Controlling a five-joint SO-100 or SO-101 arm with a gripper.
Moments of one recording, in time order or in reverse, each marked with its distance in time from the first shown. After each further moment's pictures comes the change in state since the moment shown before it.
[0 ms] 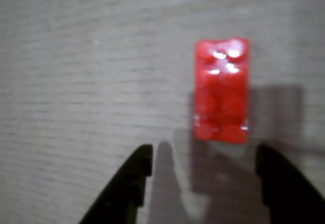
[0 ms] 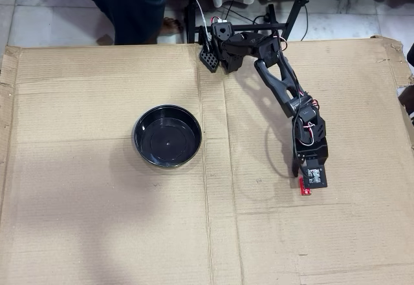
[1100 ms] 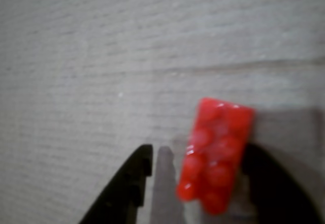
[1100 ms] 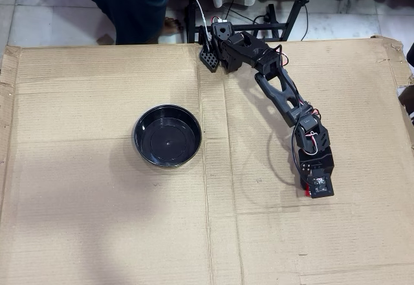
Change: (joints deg) arm 1.0 -18.5 -22.1 -1.4 -0.1
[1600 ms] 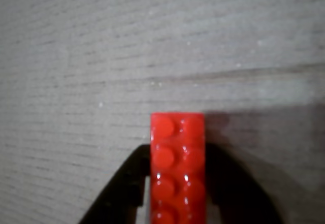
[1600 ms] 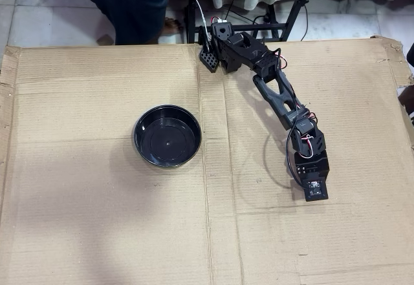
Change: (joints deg) arm 0.3 -1.1 -0.1 -0.1 0.1
